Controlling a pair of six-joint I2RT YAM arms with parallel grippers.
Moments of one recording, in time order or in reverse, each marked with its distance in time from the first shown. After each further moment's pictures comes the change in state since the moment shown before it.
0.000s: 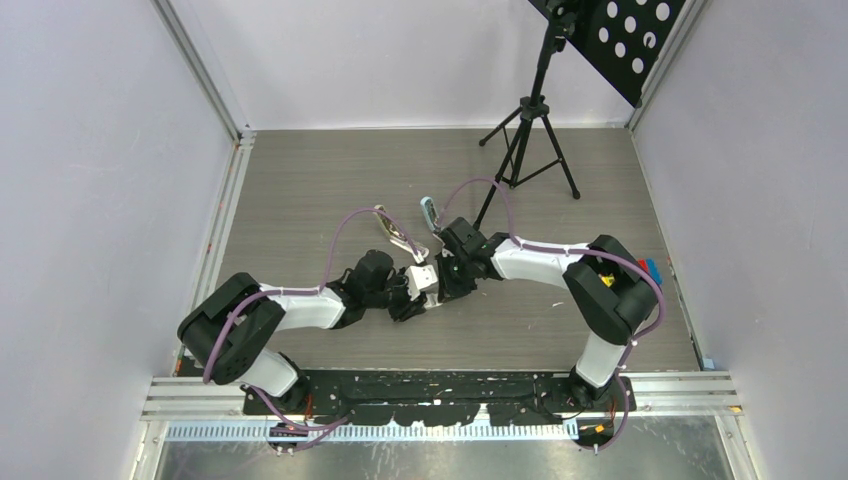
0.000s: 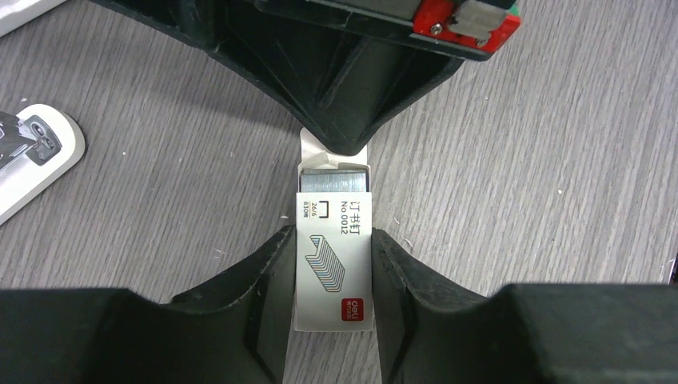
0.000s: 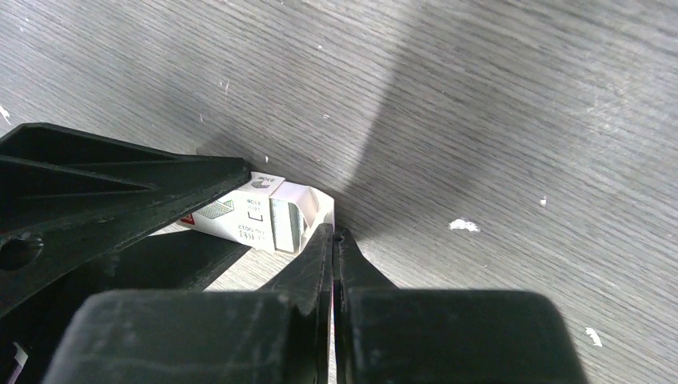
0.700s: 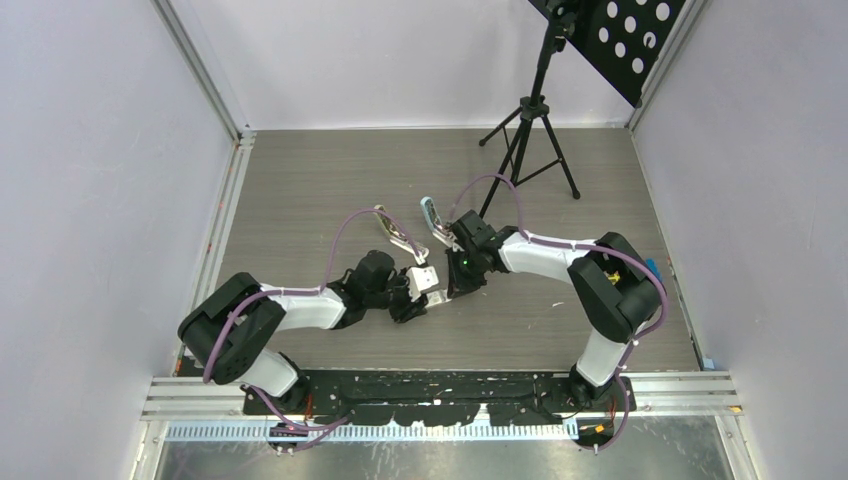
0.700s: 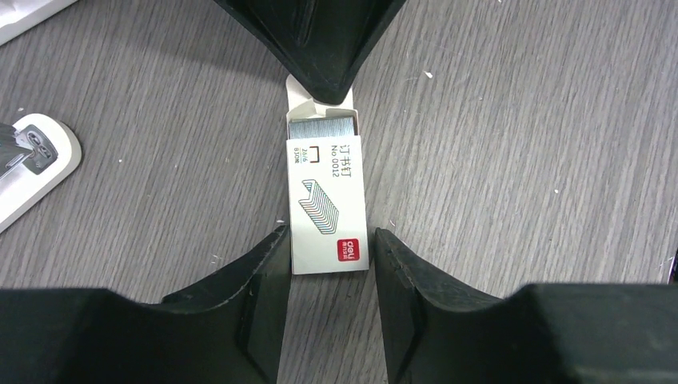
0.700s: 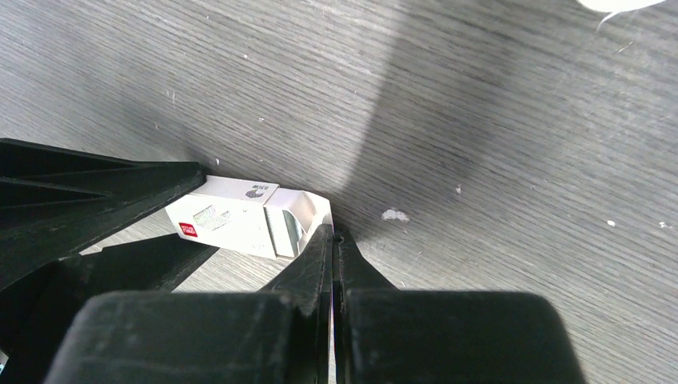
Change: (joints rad) left arm -0.007 0.002 0.001 0.002 0.002 0.013; right arm -0.075 -0.006 0.001 -0.048 -0.016 -0.031
